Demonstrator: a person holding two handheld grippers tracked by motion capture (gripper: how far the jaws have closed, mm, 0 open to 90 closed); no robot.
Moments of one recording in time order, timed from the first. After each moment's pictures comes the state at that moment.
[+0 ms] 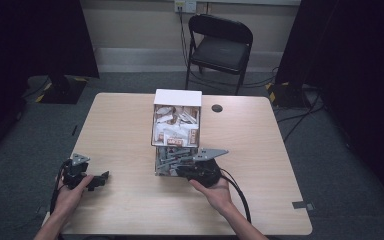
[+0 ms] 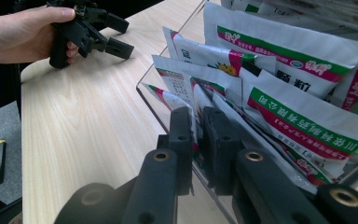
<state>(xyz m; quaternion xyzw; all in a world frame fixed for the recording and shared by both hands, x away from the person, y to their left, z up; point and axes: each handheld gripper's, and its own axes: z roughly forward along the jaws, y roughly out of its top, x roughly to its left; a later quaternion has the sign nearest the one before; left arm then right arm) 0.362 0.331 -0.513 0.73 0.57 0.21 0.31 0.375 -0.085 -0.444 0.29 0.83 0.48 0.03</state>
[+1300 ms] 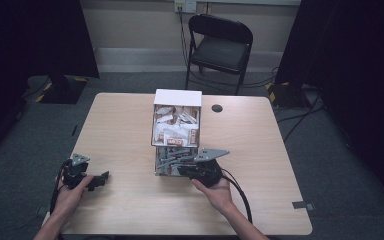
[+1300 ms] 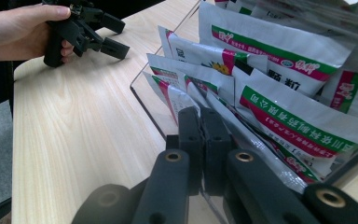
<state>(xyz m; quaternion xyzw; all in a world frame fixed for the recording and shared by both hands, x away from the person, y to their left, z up) 0.362 0.331 -0.513 0.73 0.57 0.21 0.31 0.375 -0.088 -0.444 0.28 0.83 0.48 0.04</state>
